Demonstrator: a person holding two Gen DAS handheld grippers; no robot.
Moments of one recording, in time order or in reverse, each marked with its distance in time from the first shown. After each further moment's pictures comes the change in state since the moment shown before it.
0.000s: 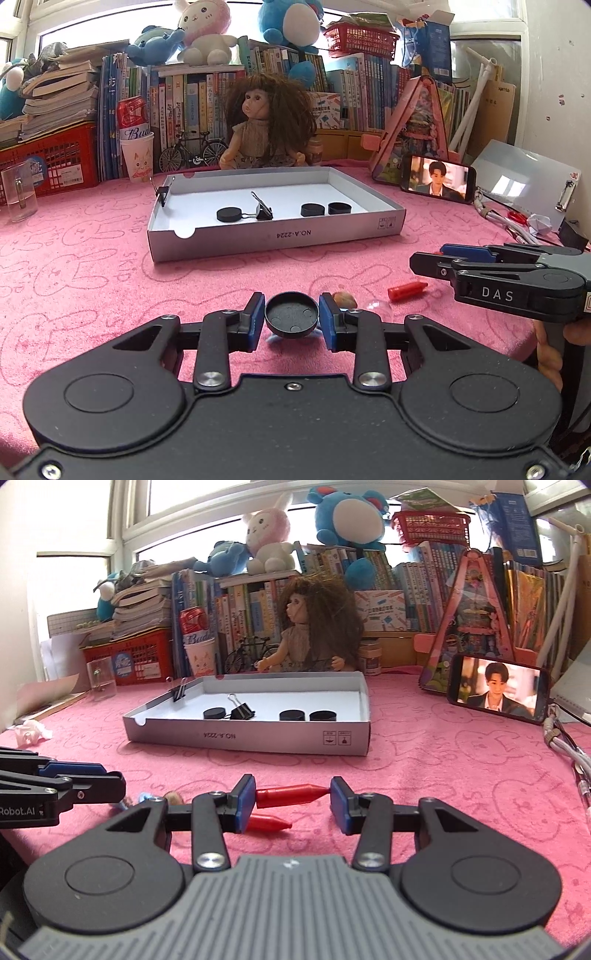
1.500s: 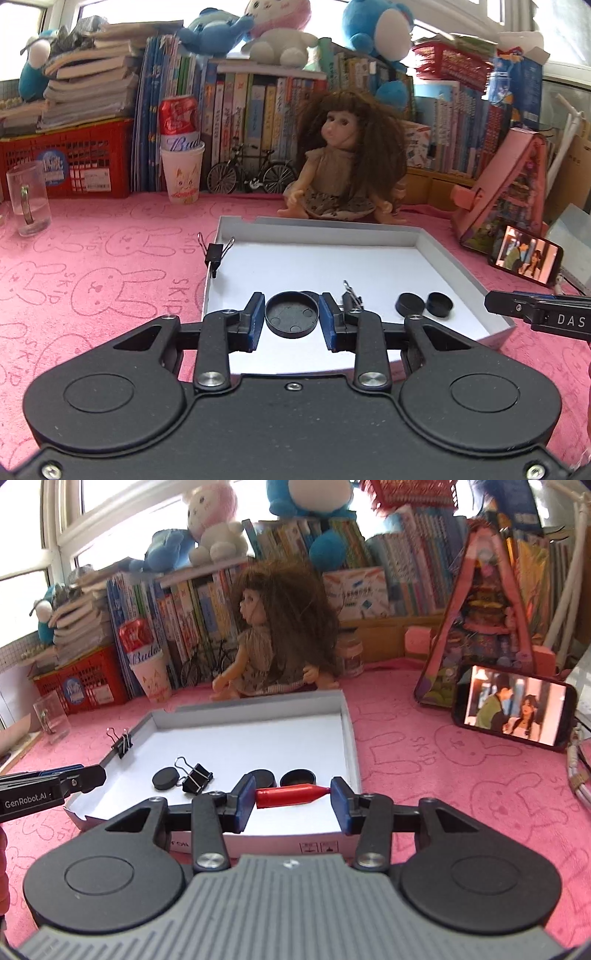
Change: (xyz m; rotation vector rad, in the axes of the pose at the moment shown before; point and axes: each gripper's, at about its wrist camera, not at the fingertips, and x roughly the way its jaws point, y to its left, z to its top) left arm 0.112 0.085 0.104 -0.162 0.020 0.115; right arm 0.101 -0.023 0.094 0.115 0.155 -0.060
